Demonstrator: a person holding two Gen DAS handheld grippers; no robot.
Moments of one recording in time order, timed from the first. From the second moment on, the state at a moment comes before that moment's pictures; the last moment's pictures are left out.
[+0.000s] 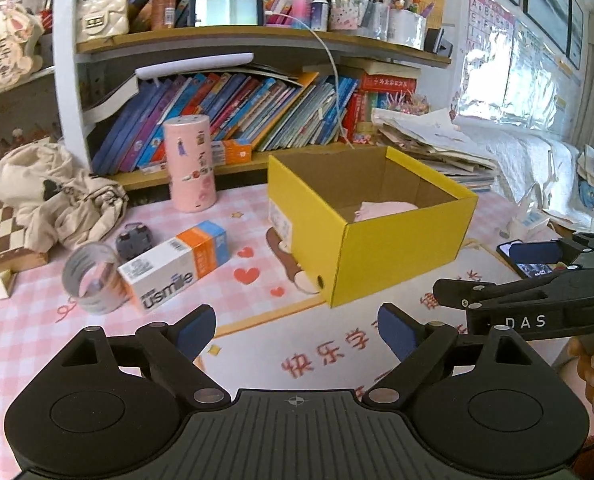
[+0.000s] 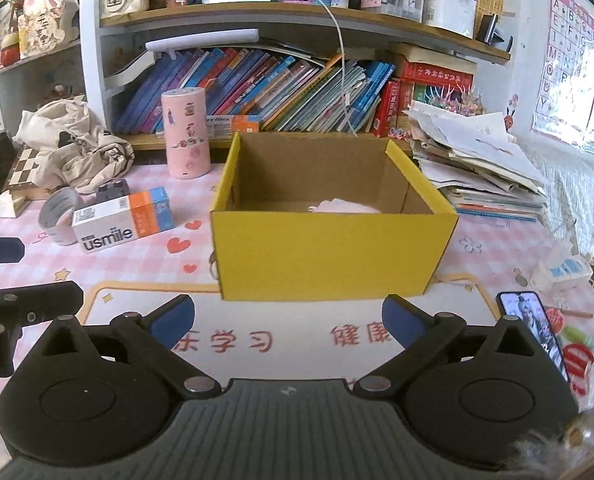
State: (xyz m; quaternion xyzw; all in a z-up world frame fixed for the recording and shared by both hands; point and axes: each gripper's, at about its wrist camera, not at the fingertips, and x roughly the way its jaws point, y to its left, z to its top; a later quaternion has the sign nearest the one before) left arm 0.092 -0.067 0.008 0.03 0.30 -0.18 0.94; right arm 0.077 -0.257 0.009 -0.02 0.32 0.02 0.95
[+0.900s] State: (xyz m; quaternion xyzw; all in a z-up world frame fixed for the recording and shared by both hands) left arm 0.044 0.025 0.004 -0.01 0.32 -0.10 0.94; right arm 0.050 -0.147 0.005 -0.08 0.33 0.12 0.93
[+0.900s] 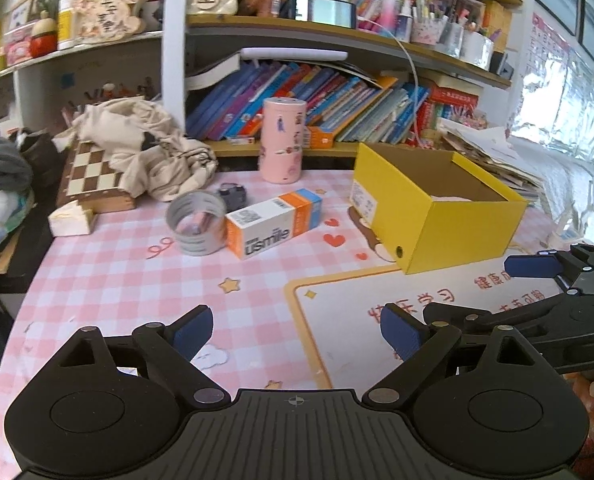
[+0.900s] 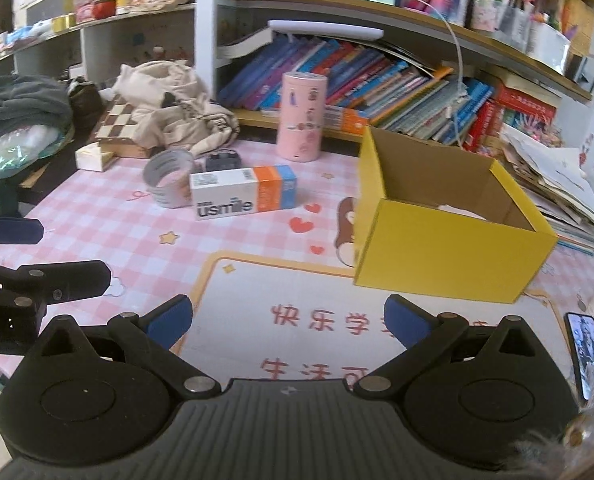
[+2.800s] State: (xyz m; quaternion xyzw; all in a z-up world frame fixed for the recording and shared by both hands) left arm 0.202 0.076 -0.037 -0.03 0.35 -0.01 0.94; right arm 0.238 -0.085 -0.044 -0.11 0.37 0.20 0.90
